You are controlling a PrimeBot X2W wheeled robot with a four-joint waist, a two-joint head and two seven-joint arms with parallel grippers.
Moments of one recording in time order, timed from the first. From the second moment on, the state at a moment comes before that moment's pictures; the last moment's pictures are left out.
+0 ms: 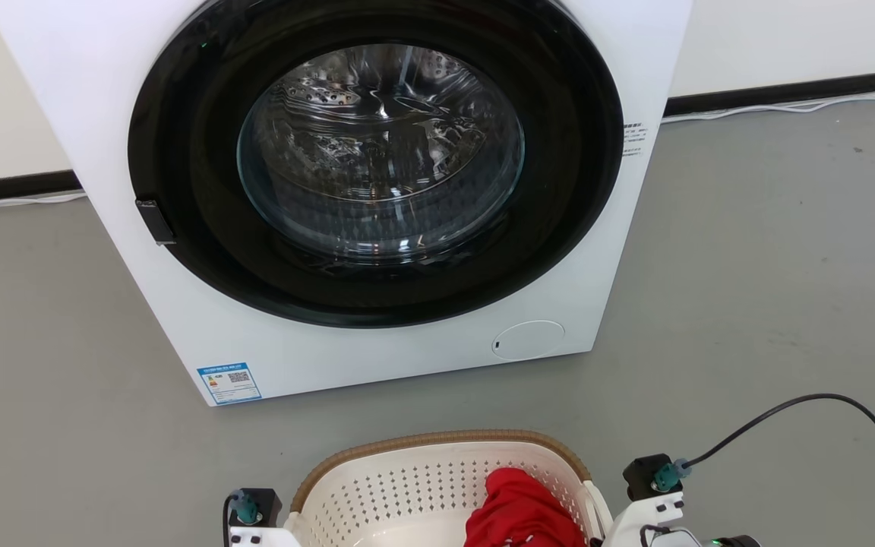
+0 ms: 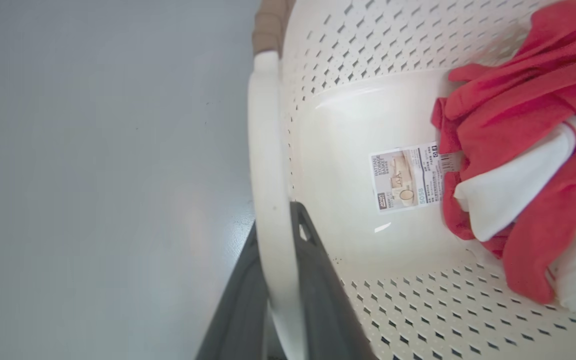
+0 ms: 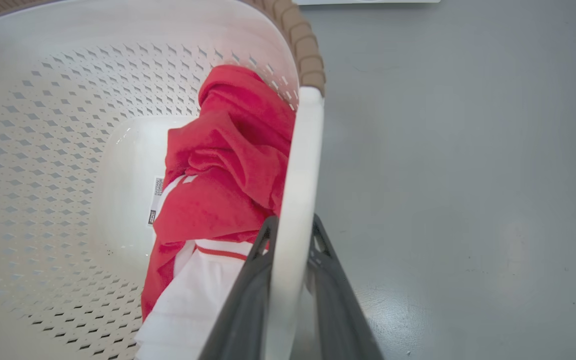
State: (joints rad) left arm -0.43 0.05 -0.52 1.31 -0.55 -0.08 0.10; right arm -0.45 -0.06 0.78 1.17 0.74 0.12 0.15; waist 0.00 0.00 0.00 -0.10
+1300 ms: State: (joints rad) left arm -0.44 0.05 -0.56 1.31 -0.57 -0.08 0.10; right arm -0.50 -0.07 0.88 1.20 0.86 0.12 0.14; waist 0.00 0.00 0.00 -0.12
